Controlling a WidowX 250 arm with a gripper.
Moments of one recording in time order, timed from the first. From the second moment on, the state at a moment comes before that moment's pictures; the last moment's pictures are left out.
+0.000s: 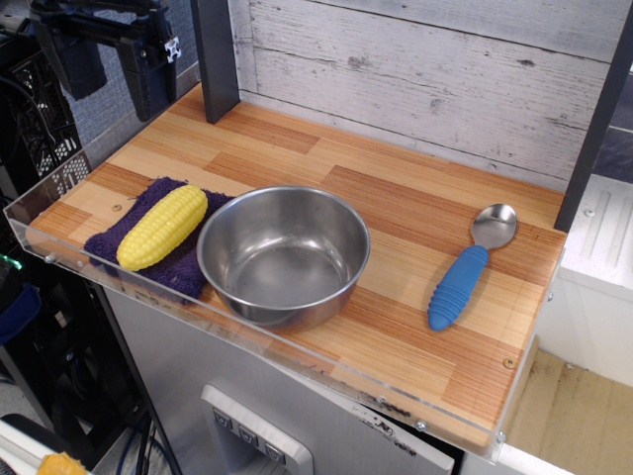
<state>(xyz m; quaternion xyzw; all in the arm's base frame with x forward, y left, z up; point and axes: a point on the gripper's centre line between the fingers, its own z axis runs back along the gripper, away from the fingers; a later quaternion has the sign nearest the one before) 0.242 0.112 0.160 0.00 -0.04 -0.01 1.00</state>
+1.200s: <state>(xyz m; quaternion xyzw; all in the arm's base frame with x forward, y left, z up) 0.232 -0.005 0.103 0.04 -0.03 -0.16 0.99</state>
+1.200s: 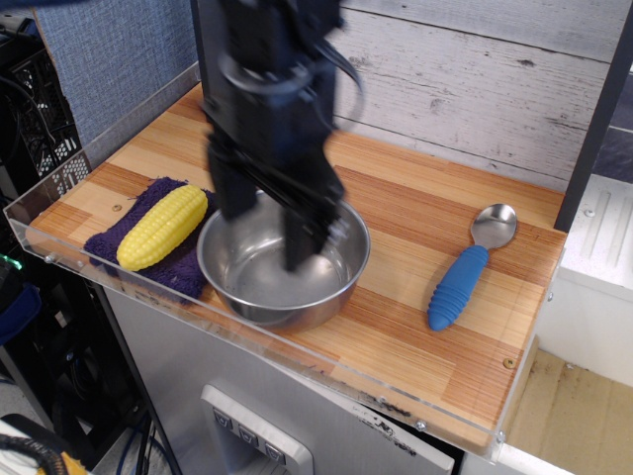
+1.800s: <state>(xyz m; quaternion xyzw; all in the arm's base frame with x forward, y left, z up) 0.241 -0.019 0.046 0.01 0.03 -0.17 0.99</state>
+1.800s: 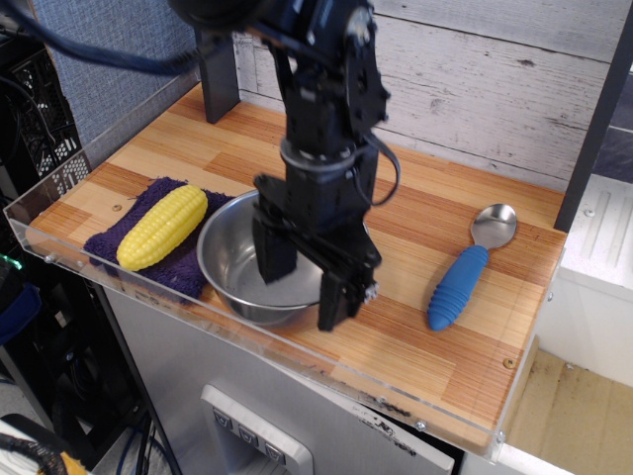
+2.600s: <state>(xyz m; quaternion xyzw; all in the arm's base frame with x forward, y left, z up) 0.242 -0.020 0.037 0.00 0.01 -0.15 0.99</state>
